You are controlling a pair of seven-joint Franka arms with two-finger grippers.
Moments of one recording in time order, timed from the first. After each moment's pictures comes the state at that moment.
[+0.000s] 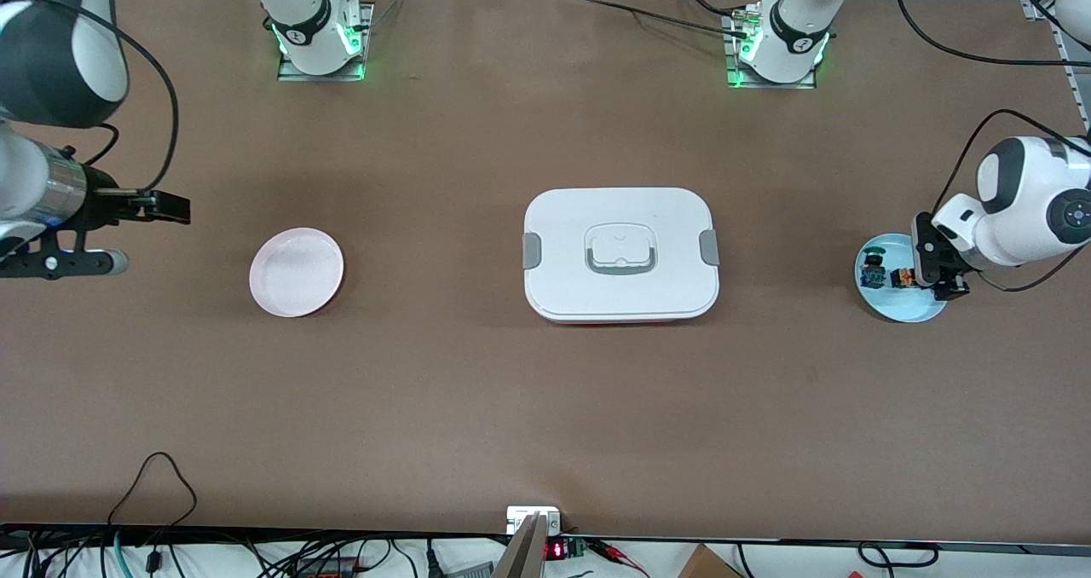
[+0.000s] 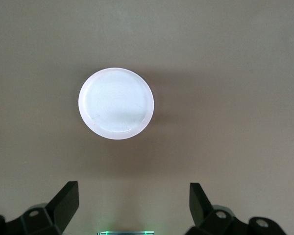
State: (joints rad) left arm 0.92 0.49 -0.63 -2.03 0.56 2.20 1.46; right arm 0.12 0.24 -0.11 -1.48 -0.06 1.51 -0.04
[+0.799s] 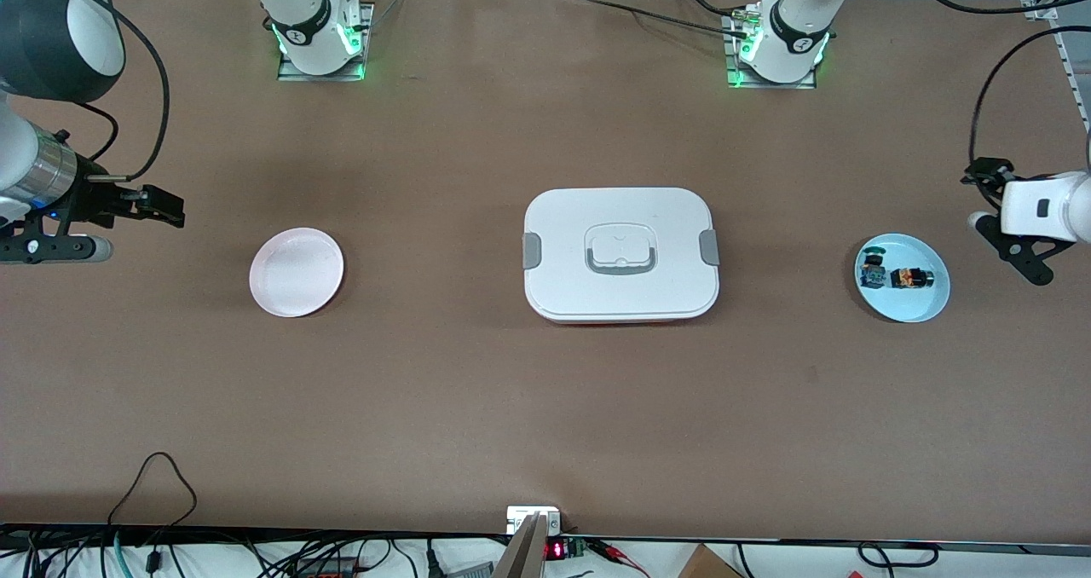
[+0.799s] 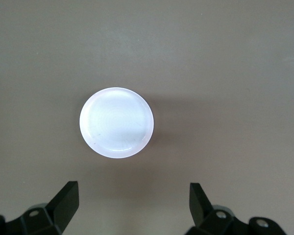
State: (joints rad) left arm 0.87 0.39 -0.86 -1.61 0.41 1.34 0.59; right arm 0.10 0.14 -0.09 -1.64 -0.06 1.69 -0.03
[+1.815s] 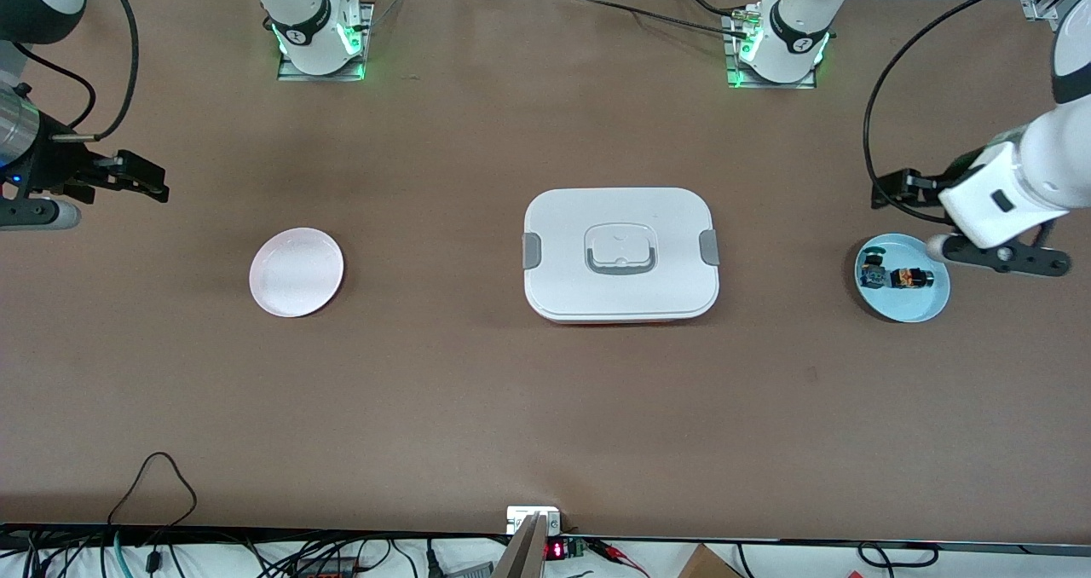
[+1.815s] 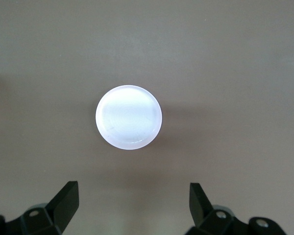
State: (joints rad) left arm 0.48 0.34 -0.70 -1.30 0.18 1.38 -0.10; right arm 0.10 0.08 -0.09 -1.58 -0.02 1.59 -0.03
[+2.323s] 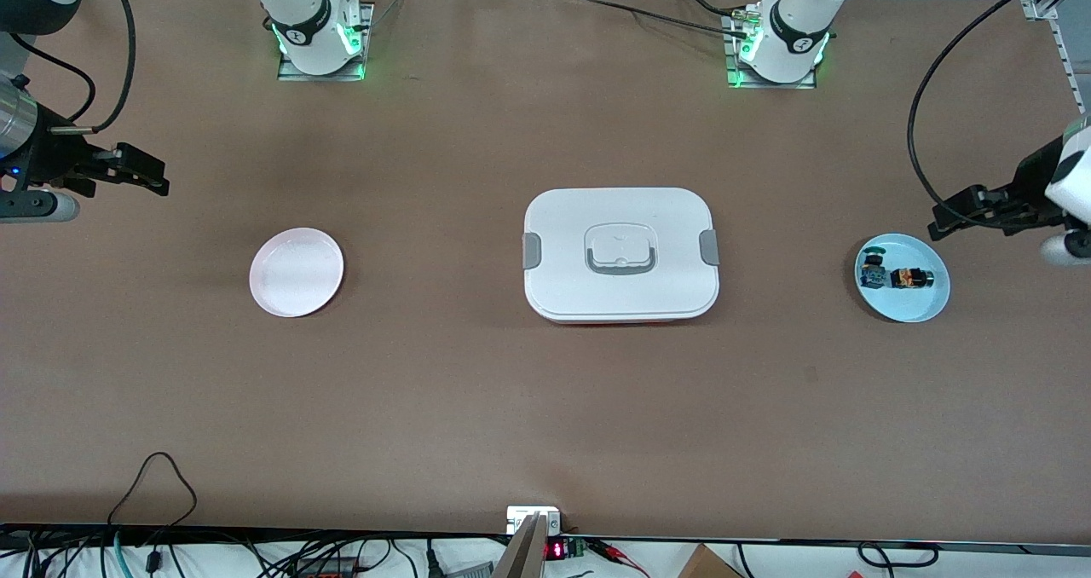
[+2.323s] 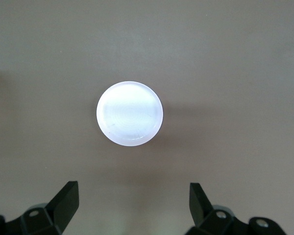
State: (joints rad) left arm 0.10 0.07 -0.07 -1.59 -0.01 1.69 -0.09; right arm 0.09 0.07 -0.09 -1.59 -0.02 1.58 -0.03
